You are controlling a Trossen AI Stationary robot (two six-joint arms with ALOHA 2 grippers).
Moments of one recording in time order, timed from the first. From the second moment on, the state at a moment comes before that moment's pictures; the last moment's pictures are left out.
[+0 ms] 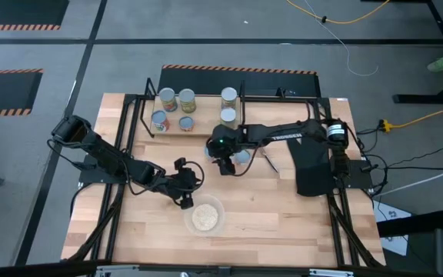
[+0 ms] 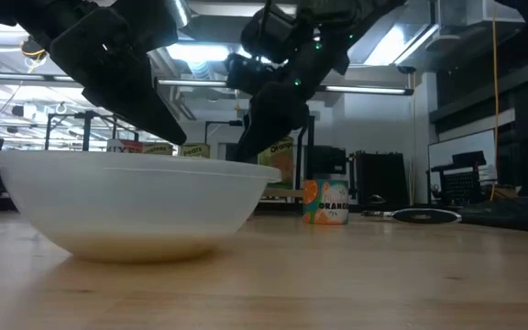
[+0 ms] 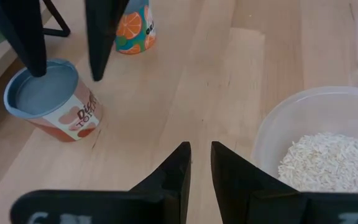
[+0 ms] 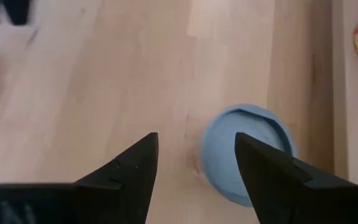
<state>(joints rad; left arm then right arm) -0.40 1.42 0.68 -0.02 -0.51 -0.44 -0.11 2.00 1.44 -0.36 -0.11 -0.30</state>
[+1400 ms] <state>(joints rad) -0.40 1.42 0.68 0.01 -0.51 -0.44 -0.13 2.08 1.44 -0.30 -0.11 -0.30</state>
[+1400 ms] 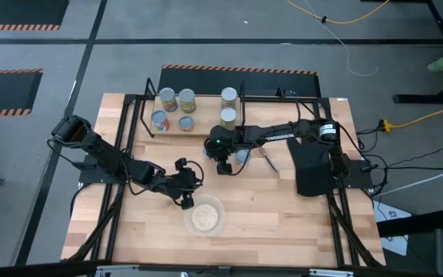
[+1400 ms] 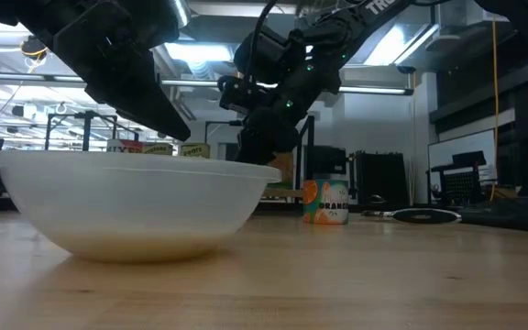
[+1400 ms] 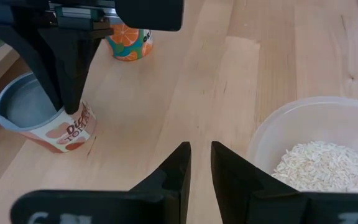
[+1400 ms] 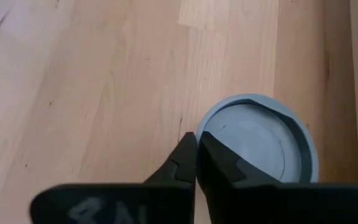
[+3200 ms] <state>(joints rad) -0.41 1.42 0.68 0.02 -0.53 -0.44 -0.45 2.06 1.76 -0.31 -0.21 -0.48</state>
